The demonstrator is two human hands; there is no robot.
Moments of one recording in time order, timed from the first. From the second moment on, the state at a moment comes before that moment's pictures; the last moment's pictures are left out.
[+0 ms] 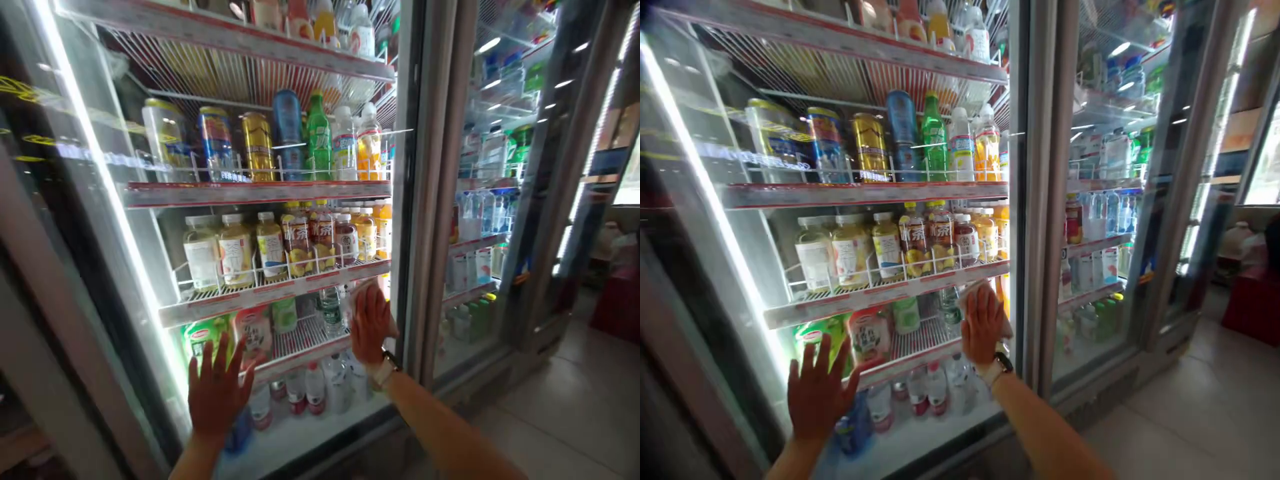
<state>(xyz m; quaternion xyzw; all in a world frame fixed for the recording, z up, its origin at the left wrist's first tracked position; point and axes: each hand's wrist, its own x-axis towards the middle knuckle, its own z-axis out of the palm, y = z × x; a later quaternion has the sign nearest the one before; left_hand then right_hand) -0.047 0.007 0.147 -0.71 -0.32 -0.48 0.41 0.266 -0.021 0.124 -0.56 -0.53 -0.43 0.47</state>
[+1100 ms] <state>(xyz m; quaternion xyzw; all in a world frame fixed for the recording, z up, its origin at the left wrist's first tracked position) -0.134 0.011 0.172 -0.64 -0.42 -0.47 0.43 0.091 -0.039 0.072 -0.24 -0.82 -0.44 0.27</state>
